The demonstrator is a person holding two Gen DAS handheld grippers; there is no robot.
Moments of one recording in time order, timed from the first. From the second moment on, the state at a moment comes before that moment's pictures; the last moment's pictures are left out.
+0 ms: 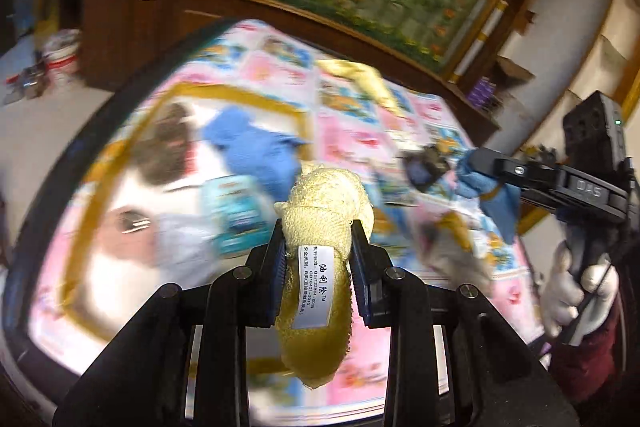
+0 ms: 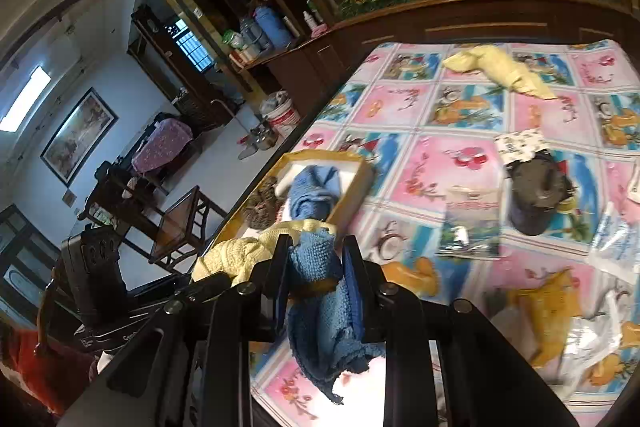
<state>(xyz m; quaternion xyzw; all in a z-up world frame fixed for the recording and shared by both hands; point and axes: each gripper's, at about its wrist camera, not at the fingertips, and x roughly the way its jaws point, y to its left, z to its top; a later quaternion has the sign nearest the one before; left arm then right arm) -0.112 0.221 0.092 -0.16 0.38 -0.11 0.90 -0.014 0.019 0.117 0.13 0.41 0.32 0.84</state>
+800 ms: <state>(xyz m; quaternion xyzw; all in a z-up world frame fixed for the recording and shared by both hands) -0.127 0.271 0.064 -0.14 0.37 0.06 0.92 -0.024 0.148 0.054 0.09 0.46 0.34 0.81</state>
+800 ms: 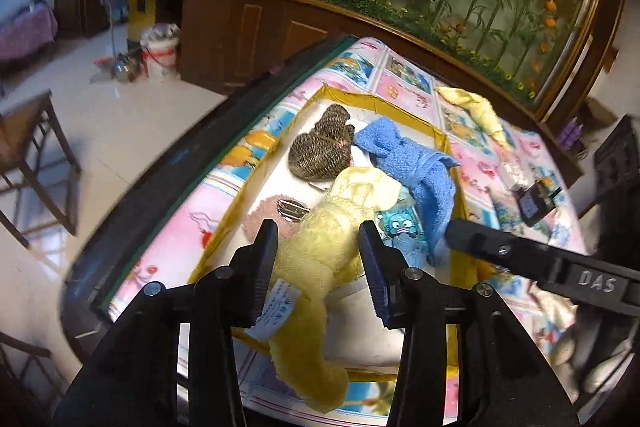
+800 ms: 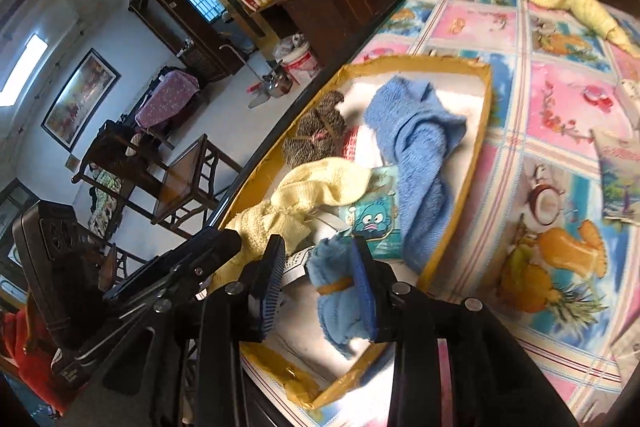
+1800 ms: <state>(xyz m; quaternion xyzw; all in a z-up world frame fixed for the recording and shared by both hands) -0.132 0.137 0.090 0.08 0.36 0.09 0.93 -0.060 -0.008 0.053 0.18 0.41 0.26 0.86</state>
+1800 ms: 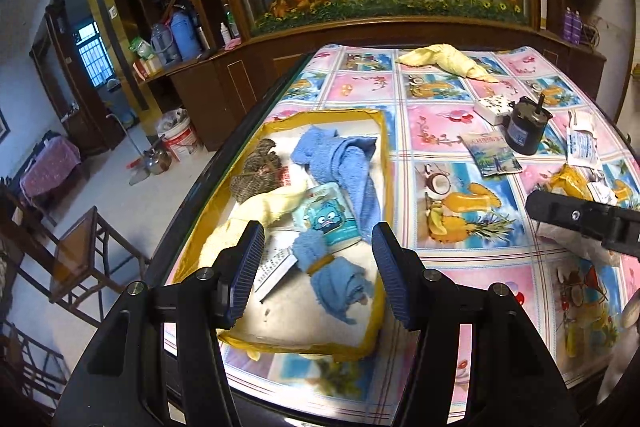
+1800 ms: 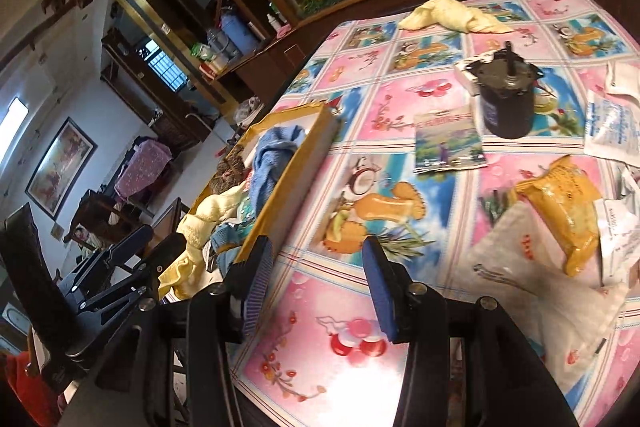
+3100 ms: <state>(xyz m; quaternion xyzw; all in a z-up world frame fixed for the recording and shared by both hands) 0.085 0.006 0.009 -0.03 0.47 -0.15 0.87 0.036 -0.227 0.028 0.25 0.43 0.03 0.87</state>
